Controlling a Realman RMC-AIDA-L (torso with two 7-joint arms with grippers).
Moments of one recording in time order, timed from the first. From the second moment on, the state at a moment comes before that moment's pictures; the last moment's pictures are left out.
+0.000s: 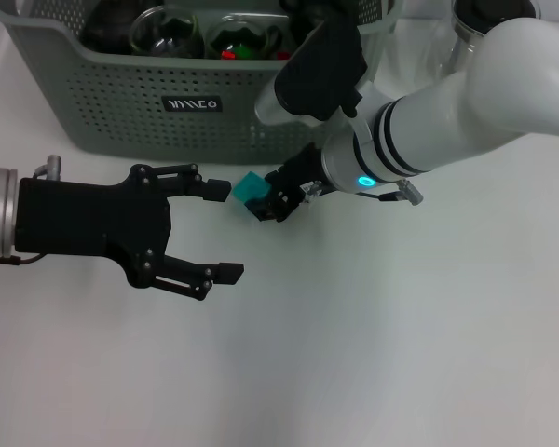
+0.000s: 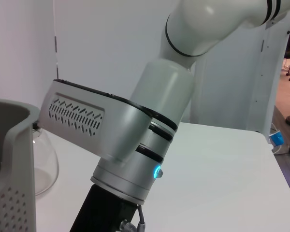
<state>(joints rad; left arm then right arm) -0.42 -2.17 0.71 1.06 2.11 1.88 -1.33 0.97 2.12 -2.00 -0.57 -1.94 -0.63 2.38</state>
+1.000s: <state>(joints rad) -0.42 -2.17 0.71 1.06 2.10 1.88 -1.33 0.97 2.12 -2.00 -0.58 -1.92 -0.64 2.34</state>
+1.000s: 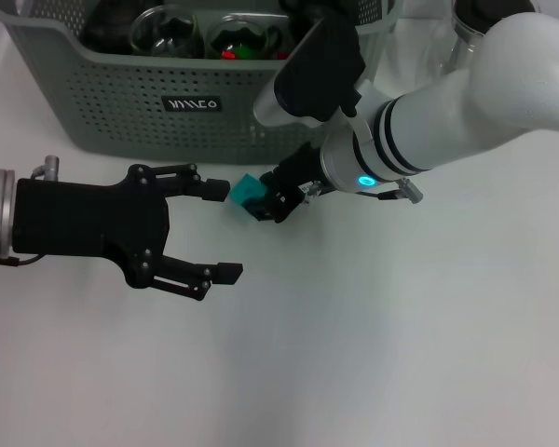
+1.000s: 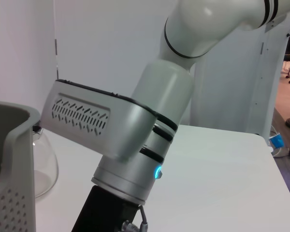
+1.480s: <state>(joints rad) -0.39 -2.16 0.60 1.06 2.12 1.89 -1.34 0.93 2.10 -1.97 -0.66 -1.88 -0.74 2.26</state>
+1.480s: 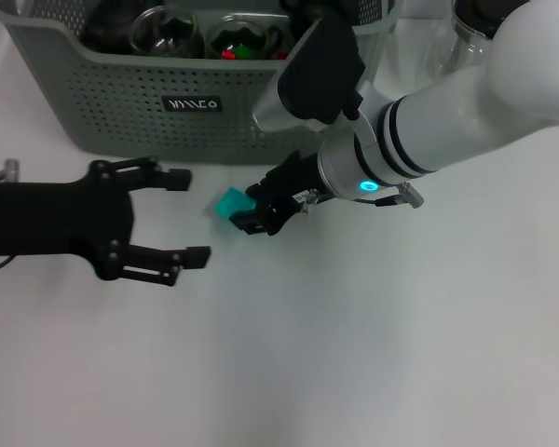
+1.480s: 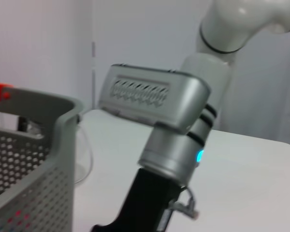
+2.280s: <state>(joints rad) -0.29 -2.17 0.39 1.06 2.14 1.92 -1.32 0.89 2.09 -1.38 -0.96 -1.88 -1.31 2.15</state>
